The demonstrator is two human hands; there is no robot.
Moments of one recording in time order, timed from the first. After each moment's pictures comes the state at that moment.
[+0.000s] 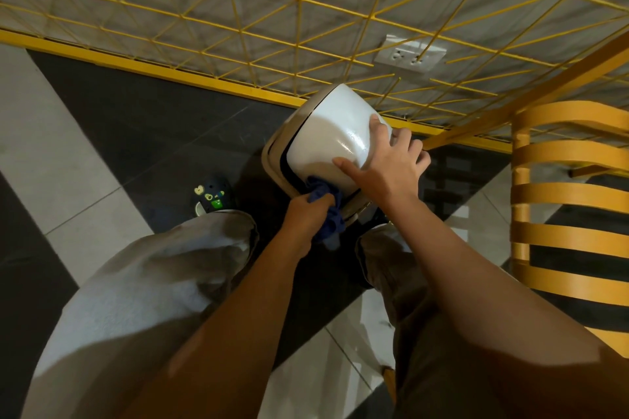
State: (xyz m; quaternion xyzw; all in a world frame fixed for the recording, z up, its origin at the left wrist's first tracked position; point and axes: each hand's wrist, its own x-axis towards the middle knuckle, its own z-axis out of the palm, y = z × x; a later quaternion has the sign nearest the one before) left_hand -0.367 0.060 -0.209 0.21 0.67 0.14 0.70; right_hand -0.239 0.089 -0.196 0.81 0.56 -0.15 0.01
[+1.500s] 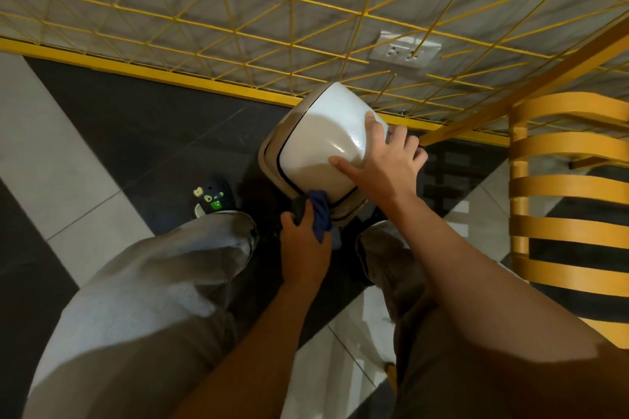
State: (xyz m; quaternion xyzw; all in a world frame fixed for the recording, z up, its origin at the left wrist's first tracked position) left_hand -0.370 -0.001 -0.235 0.54 0.70 0.11 0.46; right_hand -0.238 0.085 -0.194 0.80 0.58 -0.13 0.03
